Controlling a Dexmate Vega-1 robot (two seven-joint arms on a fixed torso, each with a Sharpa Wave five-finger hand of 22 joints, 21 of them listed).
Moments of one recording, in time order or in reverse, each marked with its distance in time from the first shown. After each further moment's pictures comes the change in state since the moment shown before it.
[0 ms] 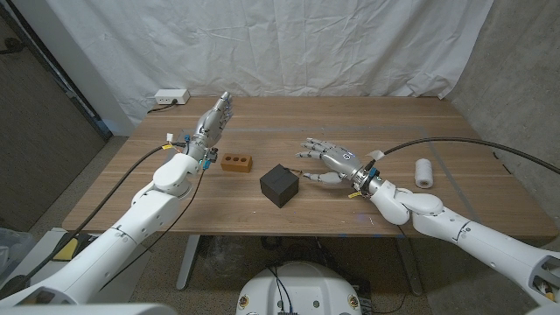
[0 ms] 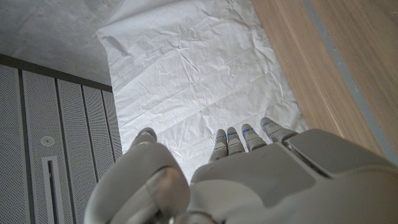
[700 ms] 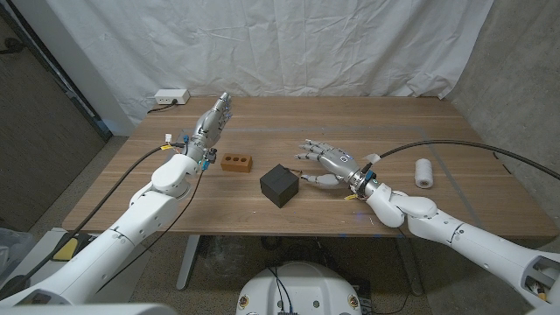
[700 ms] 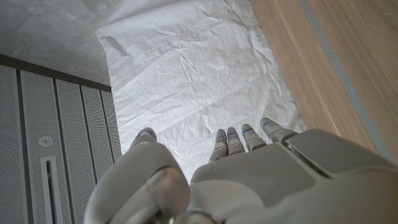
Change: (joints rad) left arm 0.012 0.007 -0.008 -0.011 -0.005 0.007 -0.001; left_hand 0.000 0.000 -0.008 0.000 0.000 0.000 0.000 0.000 0.000 0.000 0.000 0.000 0.000 0.000 0.000 0.000 0.000 0.000 0.000 0.000 0.000; right arm 0.011 0.029 -0.030 0.029 -0.016 -0.039 -0.039; right_hand -0.007 -0.007 -0.012 0.004 0.007 0.023 0.002 0.005 0.000 0.006 0.005 0.008 0.000 0.004 -0.004 0.004 0.000 -0.001 -0.001 0.000 0.000
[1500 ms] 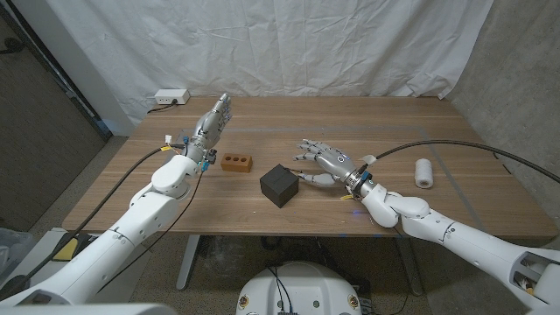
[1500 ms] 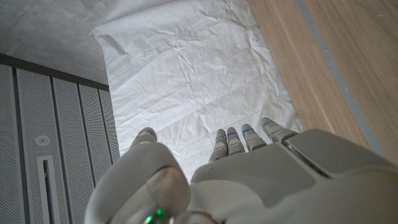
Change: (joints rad) left arm 0.004 -0.002 -0.002 0.005 -0.003 -0.001 0.002; left_hand 0.004 0.004 -0.004 0.004 0.000 0.000 0.000 0.000 0.000 0.000 0.000 0.000 0.000 0.000 0.000 0.000 0.000 0.000 0.000 0.000 0.000; right arm 0.038 0.037 -0.047 0.059 -0.013 -0.010 -0.056; right_hand -0.004 0.004 -0.011 0.005 0.023 0.108 0.001 0.033 0.005 0.039 -0.014 0.016 0.000 0.035 0.005 0.008 0.000 0.004 0.004 0.004 0.000
